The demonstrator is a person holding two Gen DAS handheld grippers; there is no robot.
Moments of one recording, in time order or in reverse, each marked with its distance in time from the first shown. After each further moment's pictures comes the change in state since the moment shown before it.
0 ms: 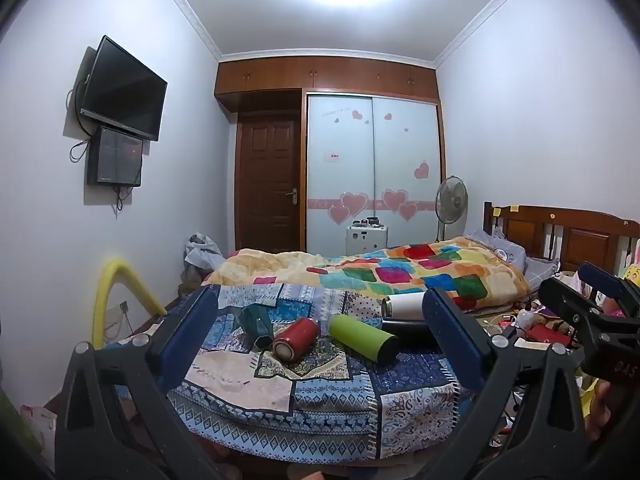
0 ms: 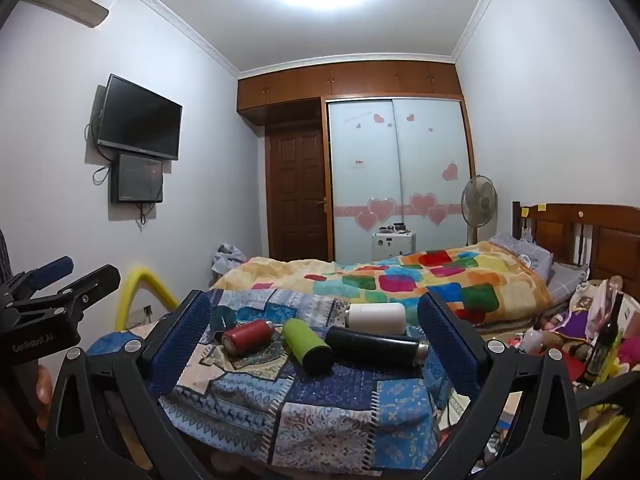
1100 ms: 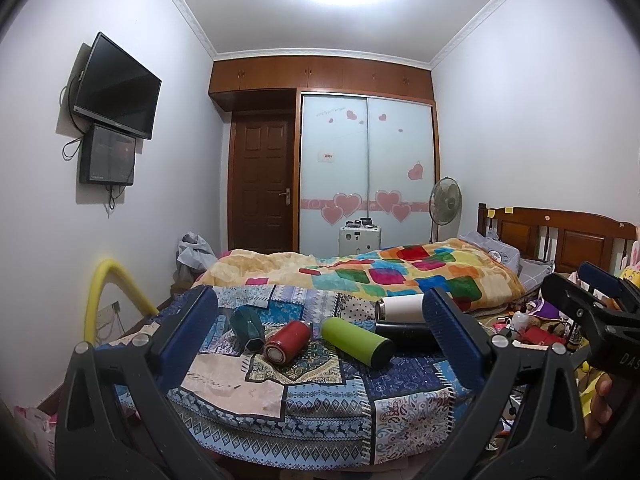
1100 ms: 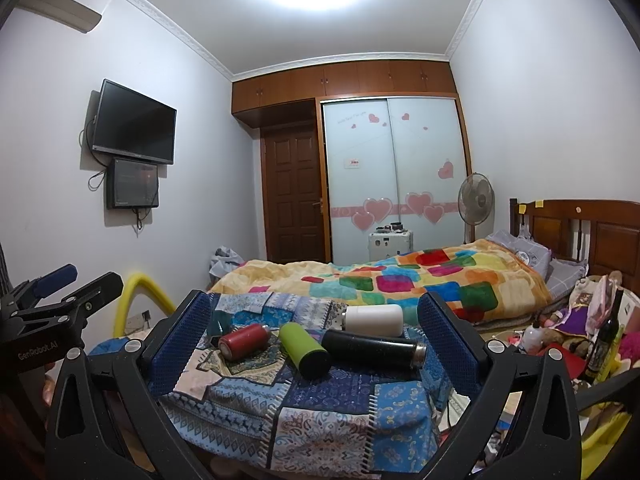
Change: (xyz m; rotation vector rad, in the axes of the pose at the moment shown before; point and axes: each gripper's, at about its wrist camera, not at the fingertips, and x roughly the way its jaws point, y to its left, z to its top) left arm 0.011 0.000 0.005 -0.004 0.001 -0.028; right arm 0.001 -0.007 0.000 0.023 0.005 -0.004
